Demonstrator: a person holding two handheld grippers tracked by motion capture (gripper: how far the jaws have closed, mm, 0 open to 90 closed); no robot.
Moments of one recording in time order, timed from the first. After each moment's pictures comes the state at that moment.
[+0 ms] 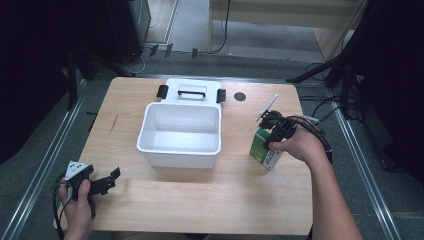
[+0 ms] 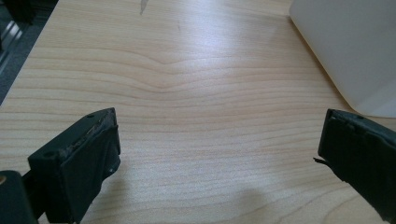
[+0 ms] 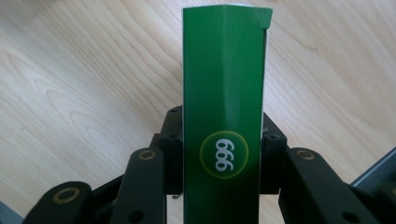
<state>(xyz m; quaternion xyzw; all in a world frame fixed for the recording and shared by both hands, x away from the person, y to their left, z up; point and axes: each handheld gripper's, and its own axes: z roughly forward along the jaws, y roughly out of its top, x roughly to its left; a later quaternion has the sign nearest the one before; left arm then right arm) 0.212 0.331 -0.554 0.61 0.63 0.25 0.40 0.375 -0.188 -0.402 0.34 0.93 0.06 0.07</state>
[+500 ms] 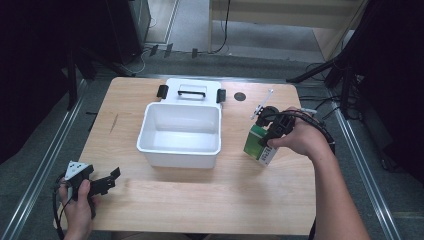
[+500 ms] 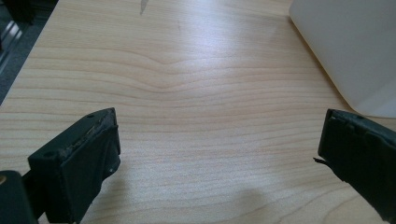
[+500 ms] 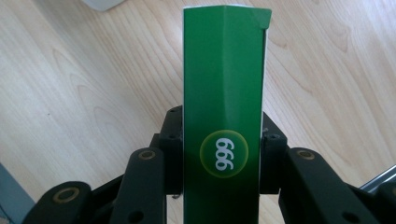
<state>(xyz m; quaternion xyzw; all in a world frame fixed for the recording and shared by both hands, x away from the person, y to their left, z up) 0.212 0.331 -0.554 0.61 0.63 0.25 0.40 0.368 -0.173 -0.374 0.27 0.96 0.08 0.07</state>
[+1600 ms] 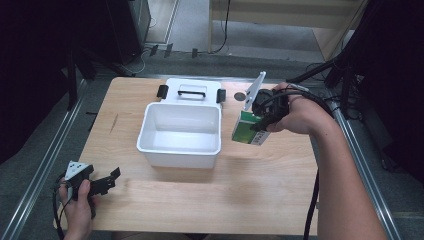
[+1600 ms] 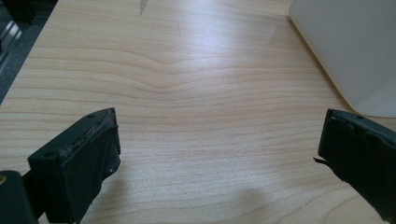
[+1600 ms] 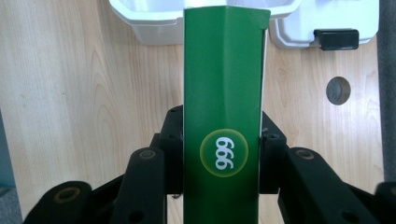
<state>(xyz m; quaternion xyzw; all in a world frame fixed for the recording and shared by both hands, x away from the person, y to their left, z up) 0.212 0.331 -0.554 0.62 0.63 0.25 0.40 0.372 -0.150 -0.309 0.04 0.99 0.12 0.10</state>
